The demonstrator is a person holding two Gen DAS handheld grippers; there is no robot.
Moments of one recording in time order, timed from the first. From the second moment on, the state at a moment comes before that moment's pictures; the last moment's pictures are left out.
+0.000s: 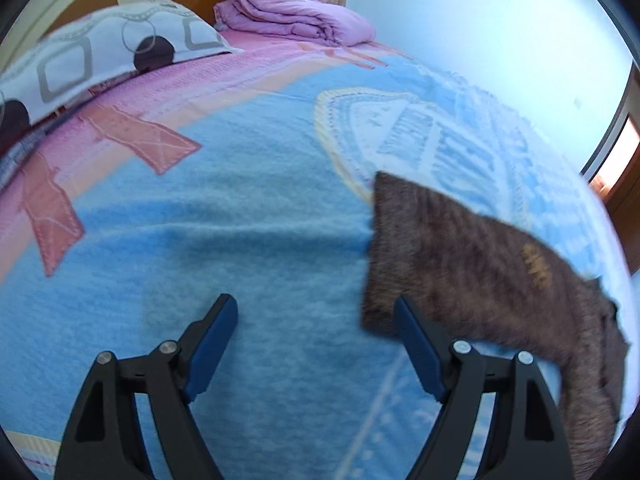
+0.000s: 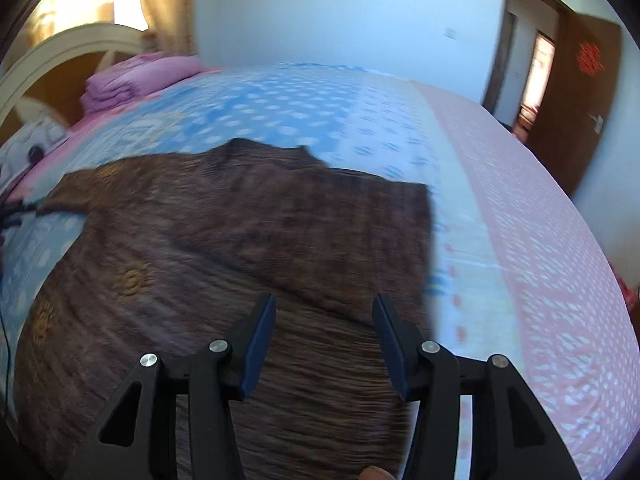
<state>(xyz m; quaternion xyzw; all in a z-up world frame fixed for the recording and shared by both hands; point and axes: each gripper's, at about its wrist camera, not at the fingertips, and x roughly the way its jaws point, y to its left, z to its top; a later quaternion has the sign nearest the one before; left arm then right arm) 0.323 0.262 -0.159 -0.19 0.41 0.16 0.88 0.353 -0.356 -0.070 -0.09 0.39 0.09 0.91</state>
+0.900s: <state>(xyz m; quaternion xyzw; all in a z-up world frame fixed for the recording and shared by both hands) 0.385 0.177 -0.085 -0.15 0.38 0.07 0.91 0.324 -0.304 -0.096 -0.10 0.39 0.17 0.90</state>
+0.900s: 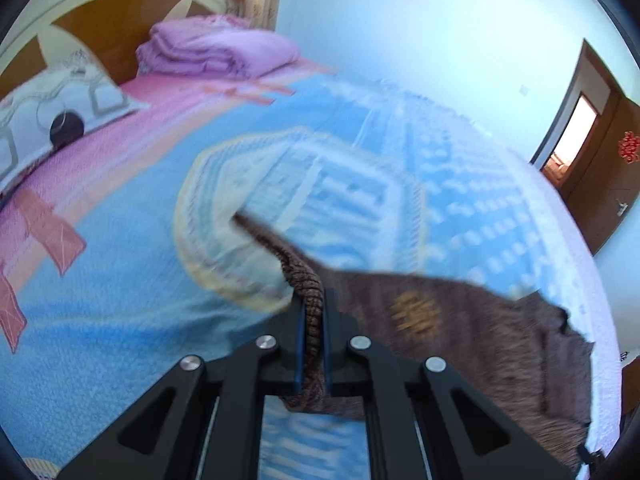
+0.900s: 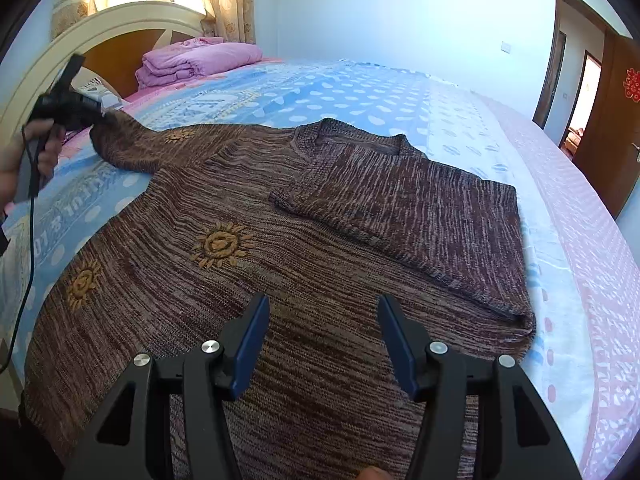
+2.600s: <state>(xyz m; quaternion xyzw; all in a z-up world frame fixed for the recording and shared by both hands) 0.377 0.017 -0.136 0.08 0.39 0.08 0.91 0.375 -0.320 -0.071 0.03 0.44 0.24 0.87</state>
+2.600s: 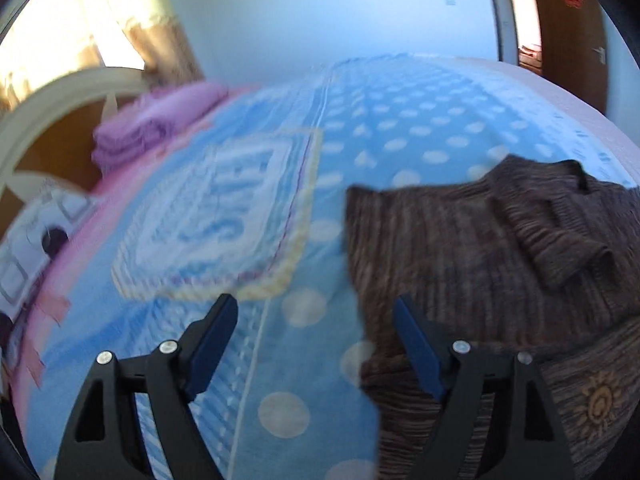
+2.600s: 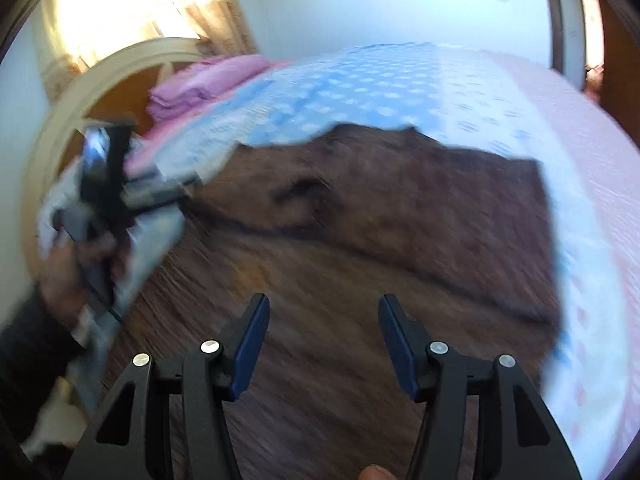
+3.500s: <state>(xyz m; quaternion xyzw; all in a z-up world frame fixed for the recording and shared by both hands) 0.377 0.024 -0.164 0.04 0.42 0.06 0.91 0.468 -0.254 -0.110 -0.06 0.46 0.17 0.87</state>
